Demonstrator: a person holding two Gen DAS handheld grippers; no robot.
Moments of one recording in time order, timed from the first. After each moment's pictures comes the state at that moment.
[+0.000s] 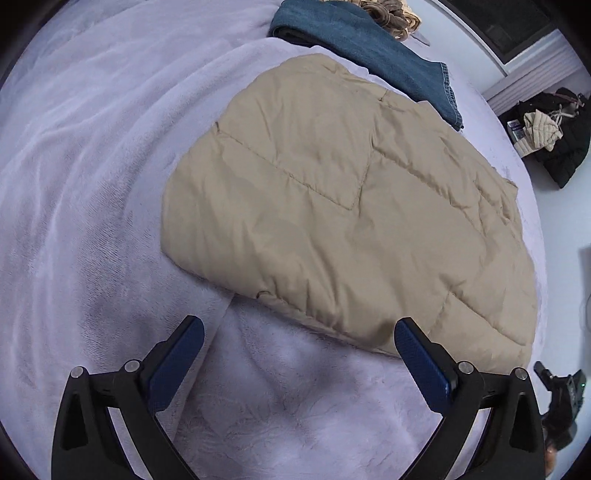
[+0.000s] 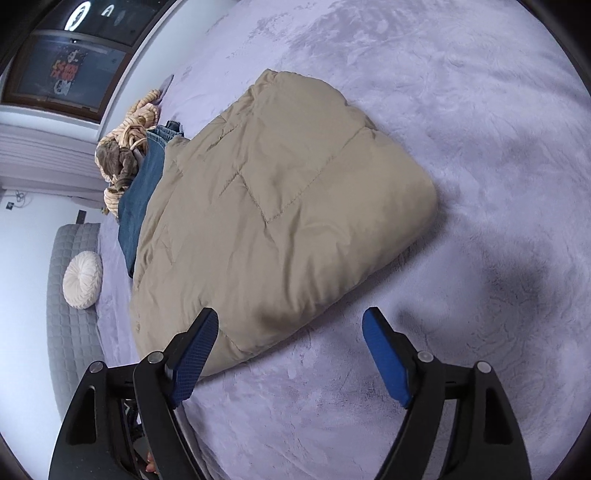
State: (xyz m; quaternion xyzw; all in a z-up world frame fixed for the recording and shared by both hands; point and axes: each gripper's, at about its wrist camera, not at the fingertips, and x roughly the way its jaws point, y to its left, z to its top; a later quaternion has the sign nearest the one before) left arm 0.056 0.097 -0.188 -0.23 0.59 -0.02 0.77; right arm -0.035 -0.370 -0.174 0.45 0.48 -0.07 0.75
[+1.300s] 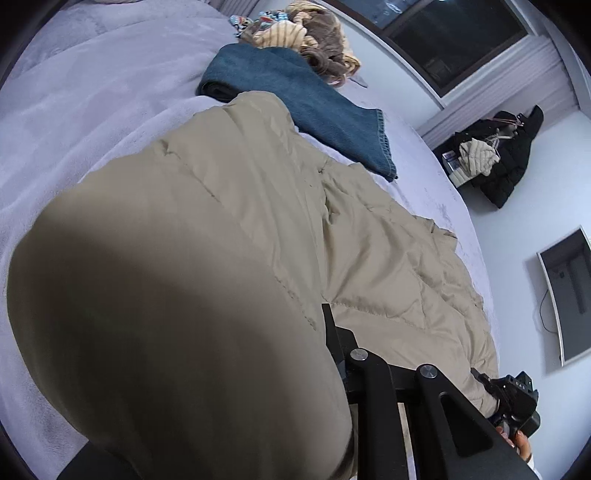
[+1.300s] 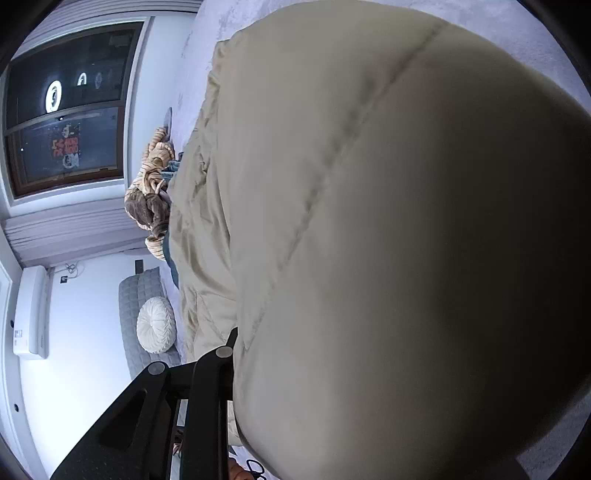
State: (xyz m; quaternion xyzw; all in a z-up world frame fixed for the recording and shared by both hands) left arm 0.116 0.089 -0.171 -0.26 0.48 -0.12 0.83; right arm 0.016 -0.368 -0.223 0.60 0.41 -0.01 0.69
